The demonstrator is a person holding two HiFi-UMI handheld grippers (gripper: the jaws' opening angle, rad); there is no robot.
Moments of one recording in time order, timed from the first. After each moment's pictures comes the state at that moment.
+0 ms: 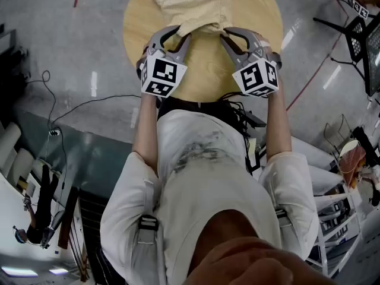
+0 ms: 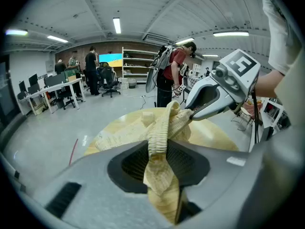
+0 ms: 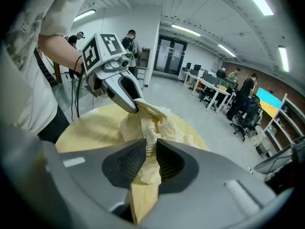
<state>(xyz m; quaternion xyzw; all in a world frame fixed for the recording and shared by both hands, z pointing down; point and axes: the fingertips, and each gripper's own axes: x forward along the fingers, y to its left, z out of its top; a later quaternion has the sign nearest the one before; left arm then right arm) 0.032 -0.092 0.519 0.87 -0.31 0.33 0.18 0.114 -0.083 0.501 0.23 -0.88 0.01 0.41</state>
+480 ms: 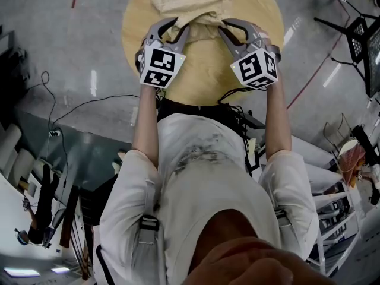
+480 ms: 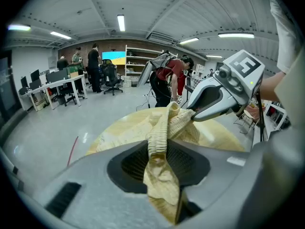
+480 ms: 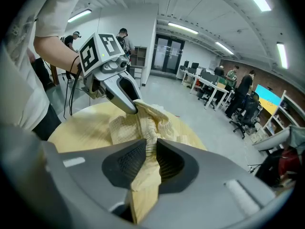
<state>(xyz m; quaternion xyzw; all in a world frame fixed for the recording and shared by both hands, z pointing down) 0.028 -0.137 0.539 0.87 -0.32 0.33 0.20 0.111 -0.126 0.518 0.24 -0.88 0.02 0.41</state>
